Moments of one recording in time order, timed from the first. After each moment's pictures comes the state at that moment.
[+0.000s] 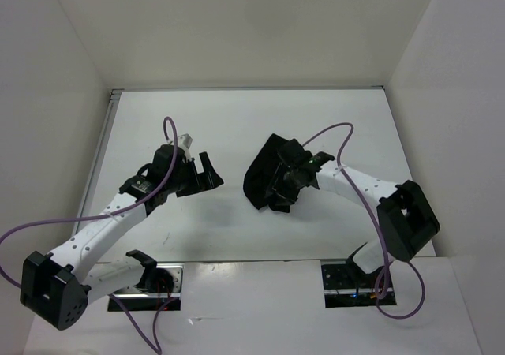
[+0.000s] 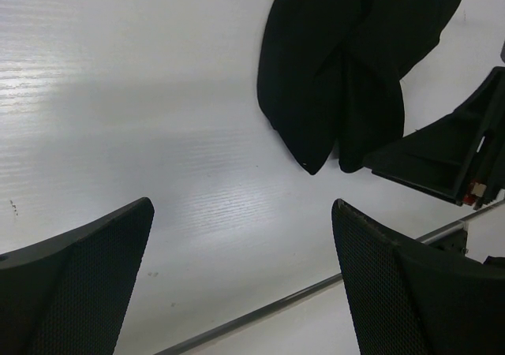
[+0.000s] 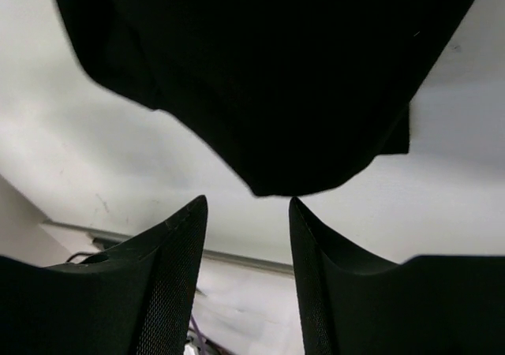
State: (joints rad) left arm -0.45 1.04 0.78 -0.44 0.10 -0.68; right arm 0.64 1.50 0.97 -0.60 -0.13 1.11
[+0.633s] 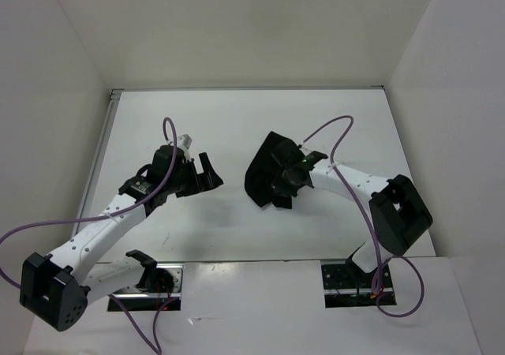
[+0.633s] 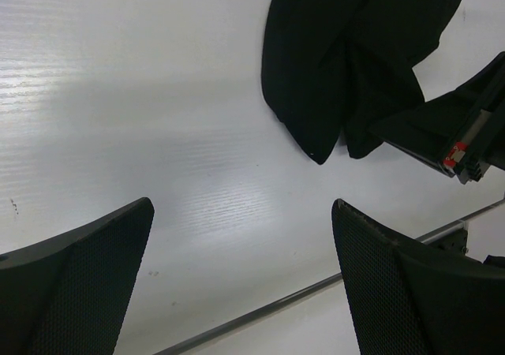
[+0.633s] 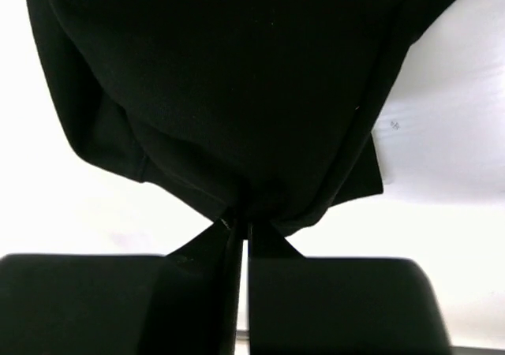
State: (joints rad) left arm -0.45 1.03 0.77 -0.44 0.10 -0.68; right arm 0.66 1.56 1.00 -0.59 0.11 1.14
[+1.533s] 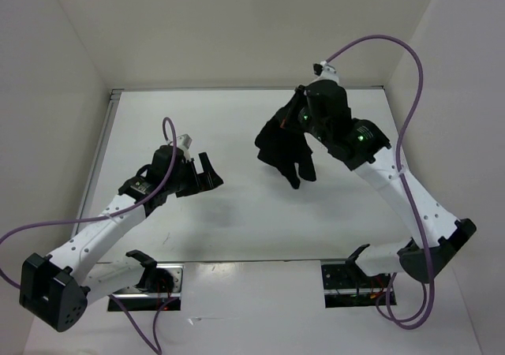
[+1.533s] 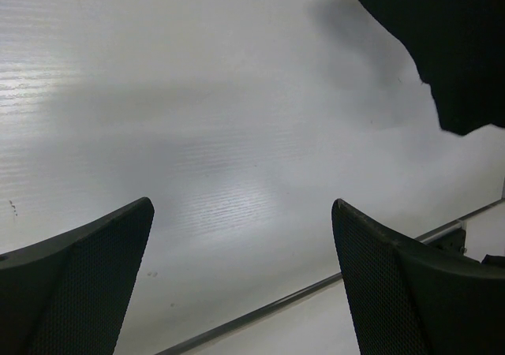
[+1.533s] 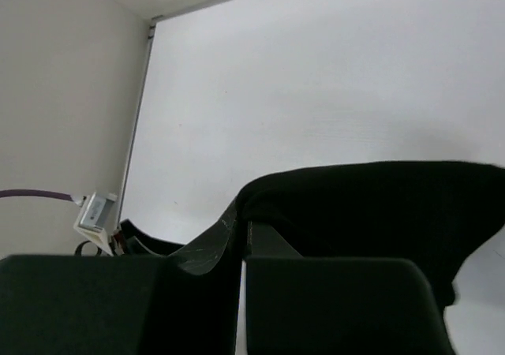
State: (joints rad) left arm -0.45 1.03 0.77 -0.44 0.10 -0.68; right arm 0.66 1.31 1.58 -0.64 0.25 0.71
